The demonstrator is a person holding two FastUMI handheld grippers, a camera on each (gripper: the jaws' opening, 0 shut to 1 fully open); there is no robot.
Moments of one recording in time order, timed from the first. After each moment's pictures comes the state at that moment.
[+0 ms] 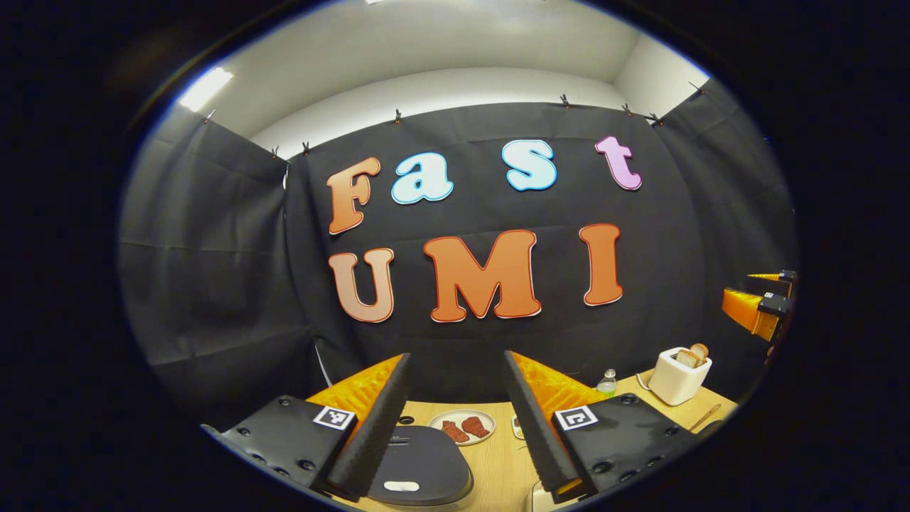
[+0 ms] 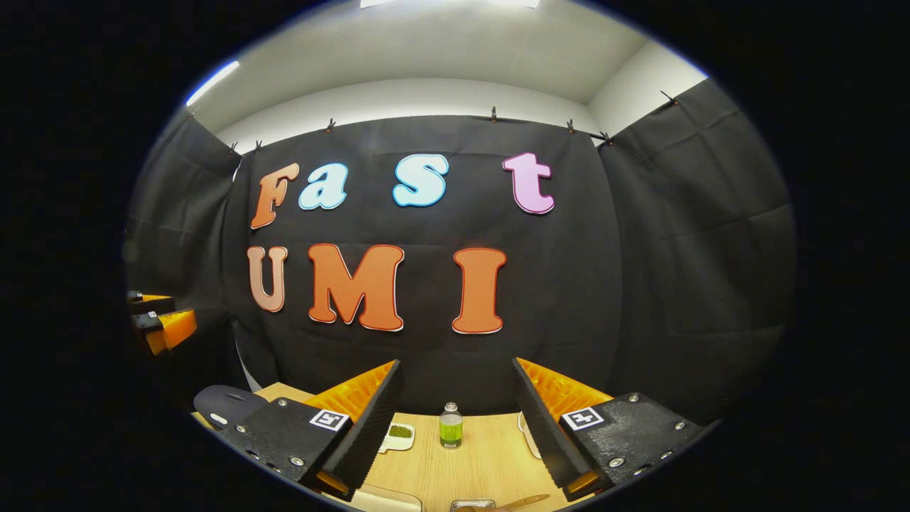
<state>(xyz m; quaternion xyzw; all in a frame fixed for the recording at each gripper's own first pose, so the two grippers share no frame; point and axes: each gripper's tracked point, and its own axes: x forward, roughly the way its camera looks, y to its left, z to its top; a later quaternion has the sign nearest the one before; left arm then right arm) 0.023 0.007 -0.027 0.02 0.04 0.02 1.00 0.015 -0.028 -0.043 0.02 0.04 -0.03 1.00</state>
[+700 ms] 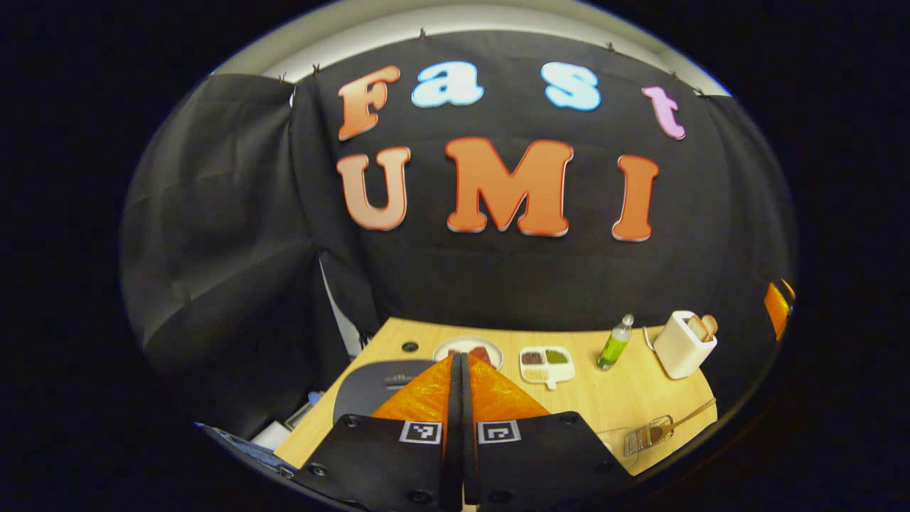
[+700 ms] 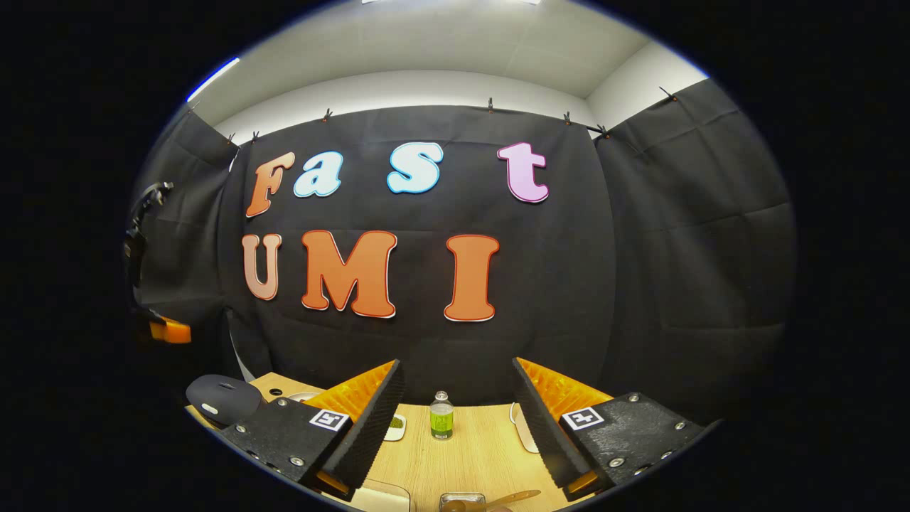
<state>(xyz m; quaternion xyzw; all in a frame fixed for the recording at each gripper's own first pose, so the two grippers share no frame) 0.034 0.050 -0.156 -0.05 0.31 0.04 0.95 0.012 -0.037 -0.064 0.01 0.07 -0.03 1.00</state>
